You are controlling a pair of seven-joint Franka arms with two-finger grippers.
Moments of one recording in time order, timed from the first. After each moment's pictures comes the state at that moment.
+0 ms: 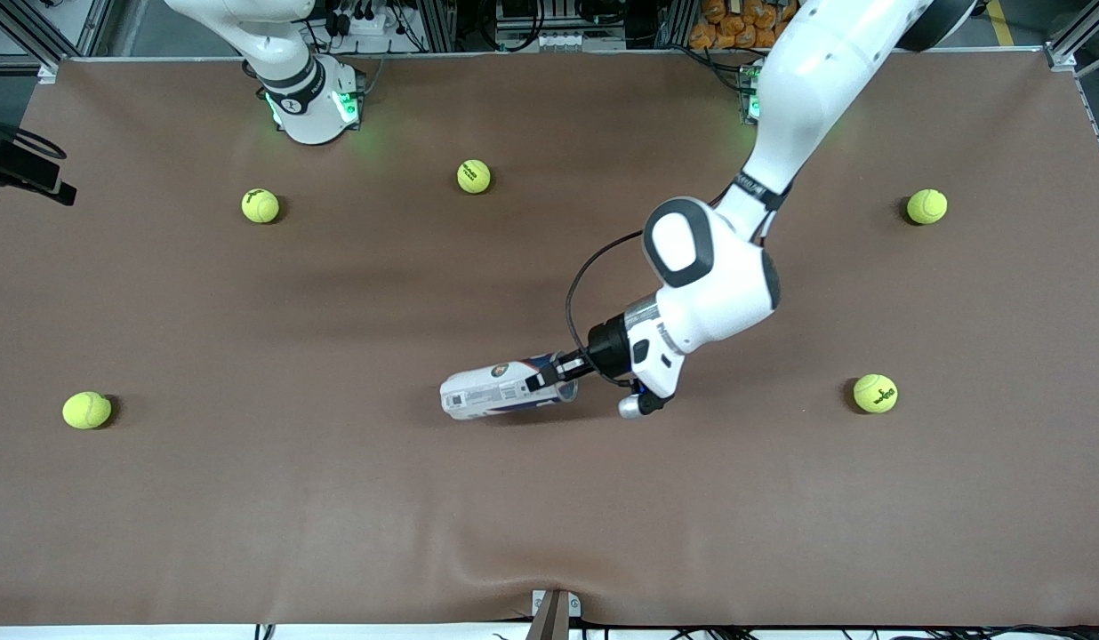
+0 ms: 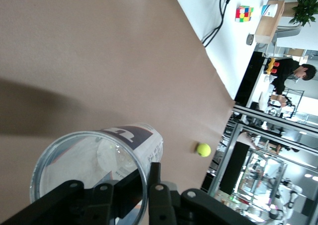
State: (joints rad) left arm -0.39 0.64 -0.29 -1.49 -1.10 2.63 -0.23; right arm -0.07 0.03 -0.04 -1.39 0.05 1.30 -0.01
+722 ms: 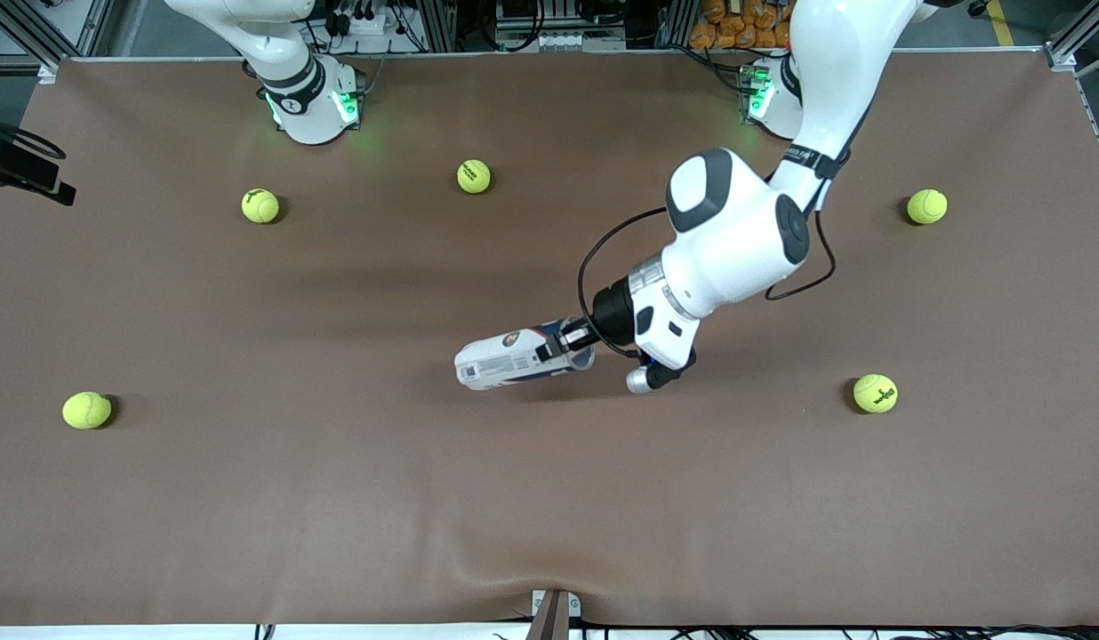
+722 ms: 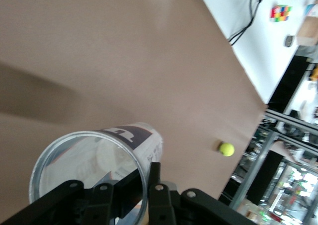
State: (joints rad) left arm -0.38 0.52 -0.29 -1.50 -0.62 2.47 -0.73; right arm -0.07 0.03 -0.04 -1.39 0.05 1.30 -0.01
